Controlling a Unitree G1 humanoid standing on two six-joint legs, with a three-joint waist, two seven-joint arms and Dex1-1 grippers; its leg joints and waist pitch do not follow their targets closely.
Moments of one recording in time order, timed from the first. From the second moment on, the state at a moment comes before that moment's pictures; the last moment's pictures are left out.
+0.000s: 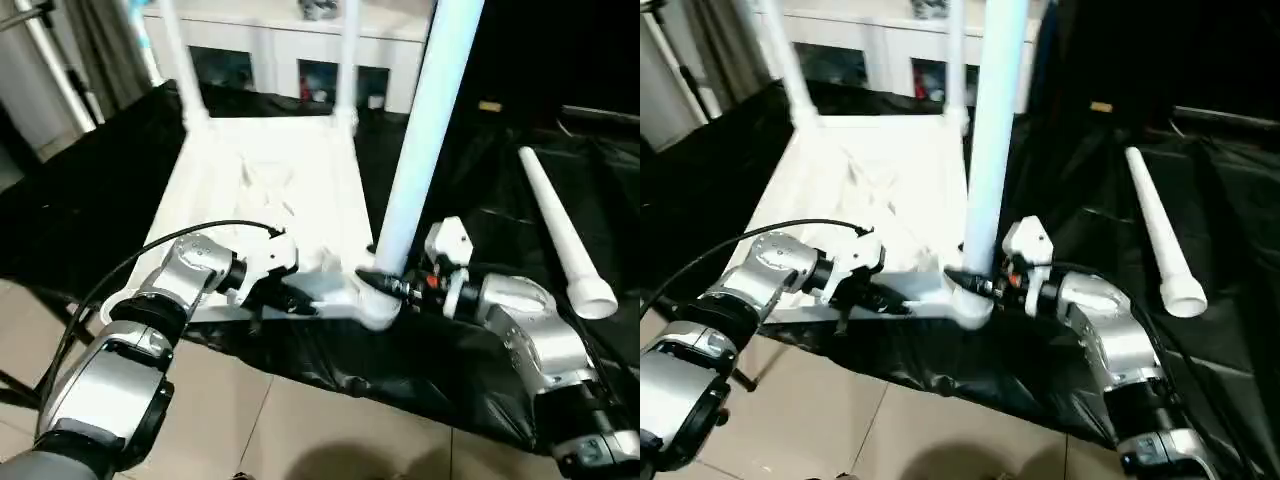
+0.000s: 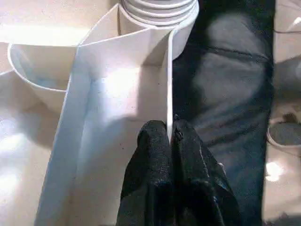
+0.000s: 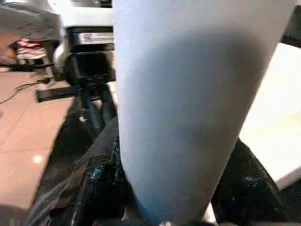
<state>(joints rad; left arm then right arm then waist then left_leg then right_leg) -0.83 0.34 -0.30 1.08 0.09 -0.18 -1.42 -0.38 -0.35 0.15 0.32 0.27 0.10 1.04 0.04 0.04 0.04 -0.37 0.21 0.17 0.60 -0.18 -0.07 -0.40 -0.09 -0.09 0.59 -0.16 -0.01</state>
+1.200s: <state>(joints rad) -0.91 0.12 -0.24 1.13 0.12 0.04 -0.84 -0.71 -0.14 -0.01 0.87 0.11 -0.05 0.37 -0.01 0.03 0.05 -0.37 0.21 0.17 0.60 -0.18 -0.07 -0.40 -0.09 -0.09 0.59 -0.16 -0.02</state>
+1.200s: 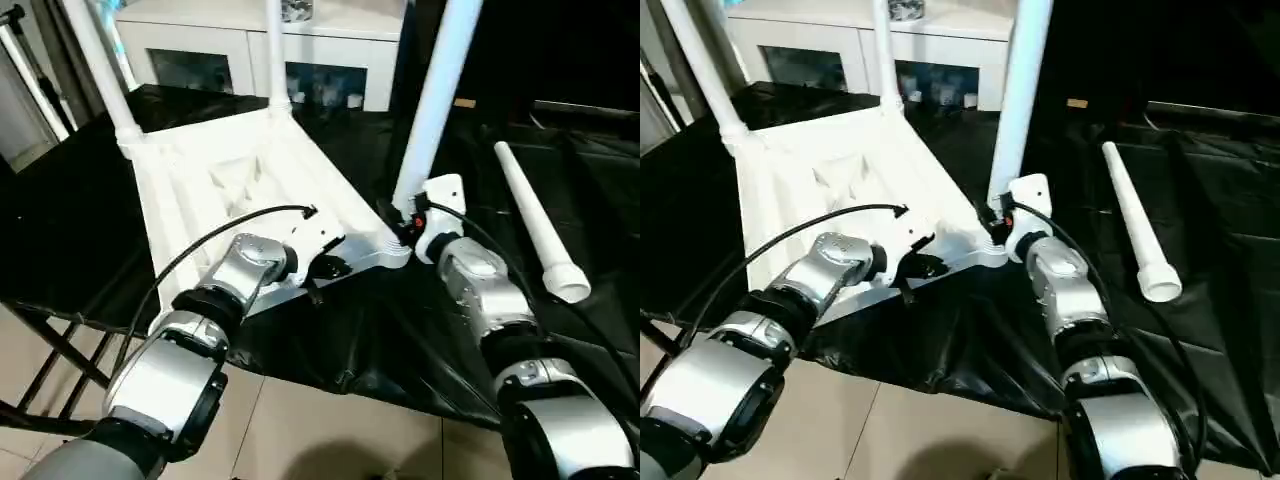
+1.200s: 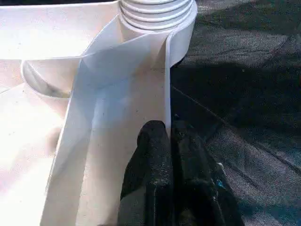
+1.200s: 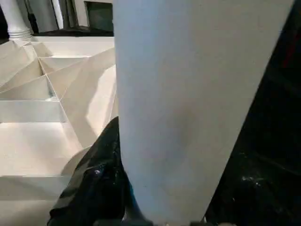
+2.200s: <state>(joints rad) -0.85 0.25 -0.26 1.05 0.10 -0.13 -1.21 -0.58 -0.31 0.10 0.73 0.13 -0.01 0.97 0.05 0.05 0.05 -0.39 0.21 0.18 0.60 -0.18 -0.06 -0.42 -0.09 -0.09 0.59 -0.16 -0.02</state>
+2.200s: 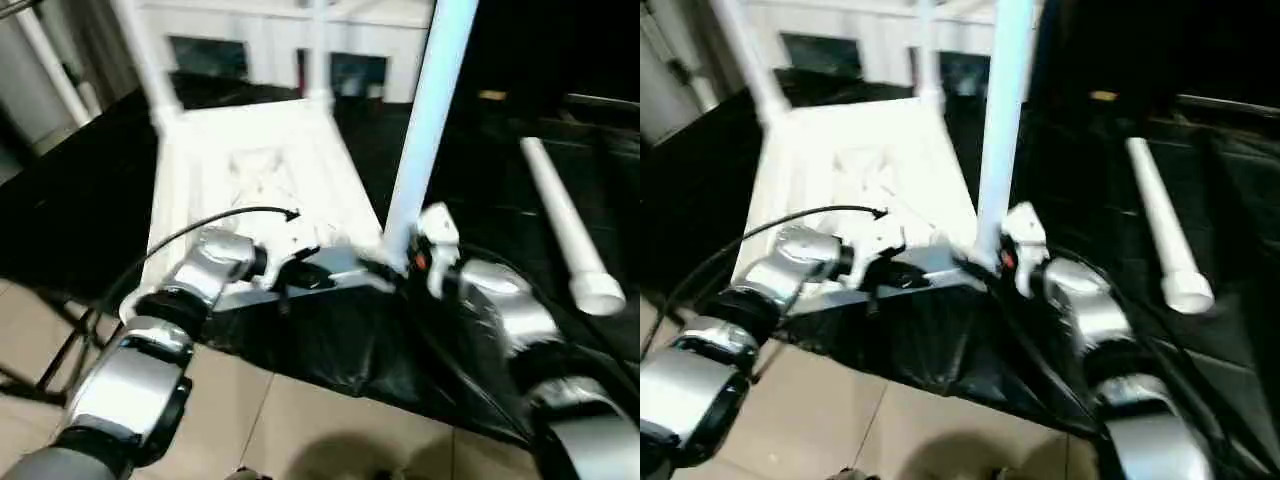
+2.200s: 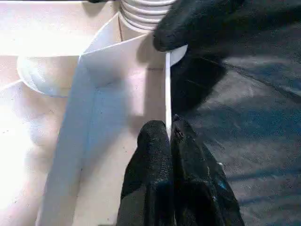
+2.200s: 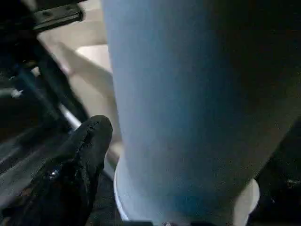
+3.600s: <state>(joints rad) -0.88 0.11 -0.24 1.10 0.14 -0.01 -0.89 -0.58 -0.11 -0.04 0.74 0.11 0.06 0.35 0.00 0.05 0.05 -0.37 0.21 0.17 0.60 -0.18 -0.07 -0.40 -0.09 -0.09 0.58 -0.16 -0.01</state>
